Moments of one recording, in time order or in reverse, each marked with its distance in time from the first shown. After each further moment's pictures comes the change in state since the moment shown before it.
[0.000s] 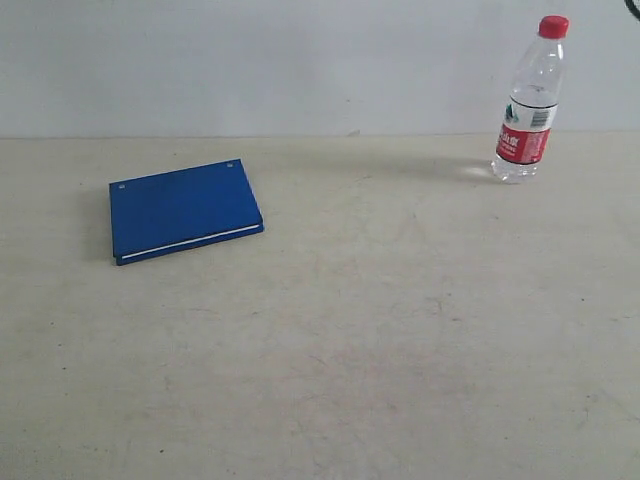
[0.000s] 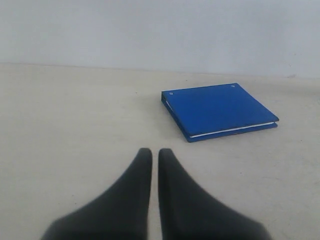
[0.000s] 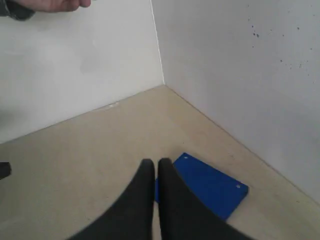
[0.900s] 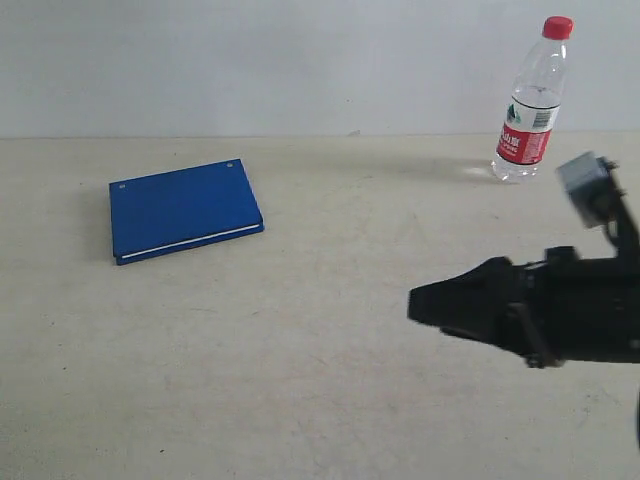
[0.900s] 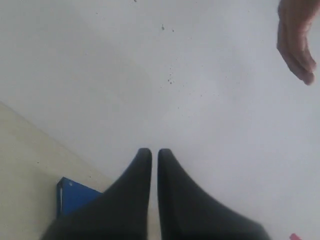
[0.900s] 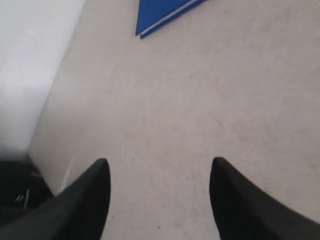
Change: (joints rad) left arm 0.000 0.000 0.000 -0.070 -0.375 -0.590; right arm 0.123 -0.185 1.072 0.312 0.290 -0.061
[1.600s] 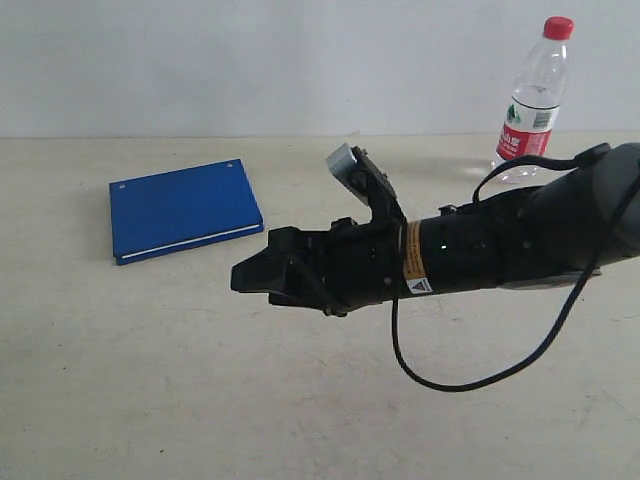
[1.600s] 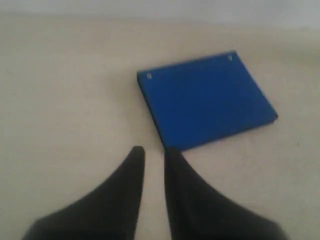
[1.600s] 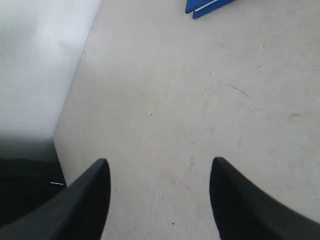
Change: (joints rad) left arm -0.036 1.197 -0.808 -0.081 0.463 0.720; right arm 0.393 0.500 -0.461 0.239 0.066 -0.027
